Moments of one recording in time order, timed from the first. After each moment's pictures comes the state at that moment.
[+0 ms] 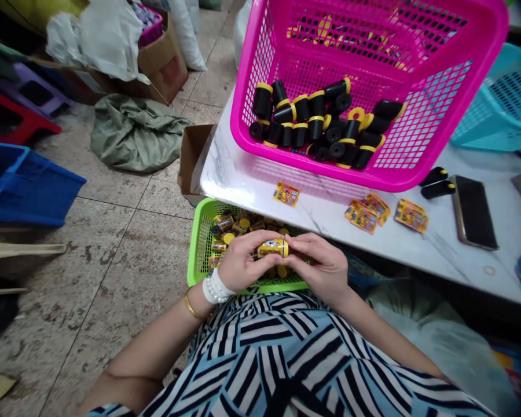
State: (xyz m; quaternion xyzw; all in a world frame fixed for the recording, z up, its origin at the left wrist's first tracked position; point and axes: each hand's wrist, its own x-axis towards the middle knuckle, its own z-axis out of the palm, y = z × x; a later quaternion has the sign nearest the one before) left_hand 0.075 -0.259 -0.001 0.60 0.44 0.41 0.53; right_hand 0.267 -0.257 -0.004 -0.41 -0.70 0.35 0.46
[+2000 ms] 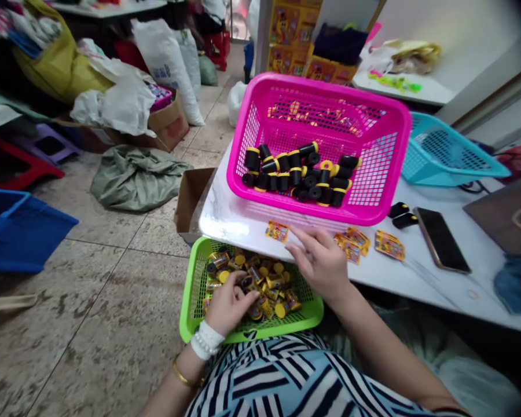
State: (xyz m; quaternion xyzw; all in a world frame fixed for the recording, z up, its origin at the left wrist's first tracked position) left_hand 0.060 -0.278 -0.042 0.44 0.62 0.32 0.57; right_hand 0.272 -0.202 0.017 -0.48 -0.79 0.06 0.37
